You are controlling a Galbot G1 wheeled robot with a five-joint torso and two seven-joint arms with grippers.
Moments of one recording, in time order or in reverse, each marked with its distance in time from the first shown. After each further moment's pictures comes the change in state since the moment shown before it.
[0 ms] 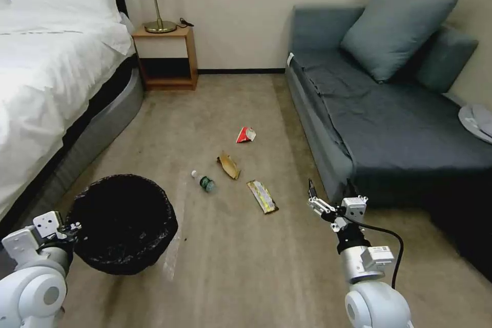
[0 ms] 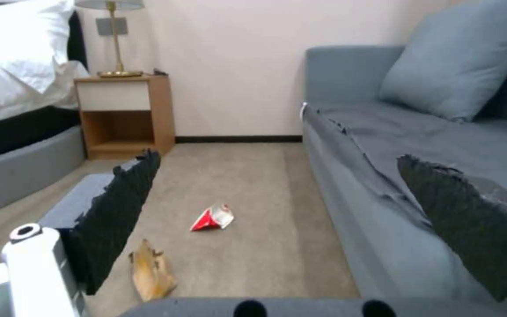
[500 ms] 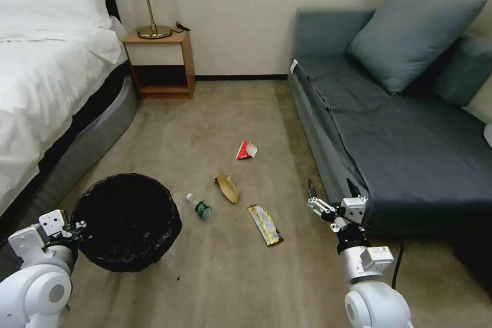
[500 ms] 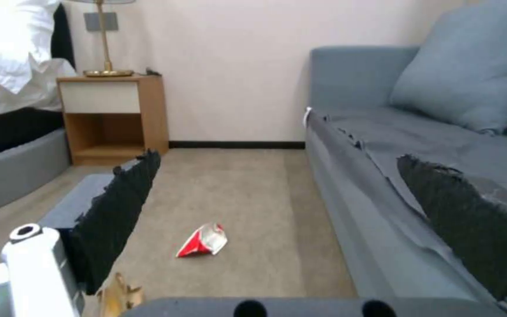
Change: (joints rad) left arm -0.010 -0.009 0.023 0.002 0.009 0.000 -0.003; right arm 0.001 0.001 0.001 -0.005 -0.015 0.011 -0.008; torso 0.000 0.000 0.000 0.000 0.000
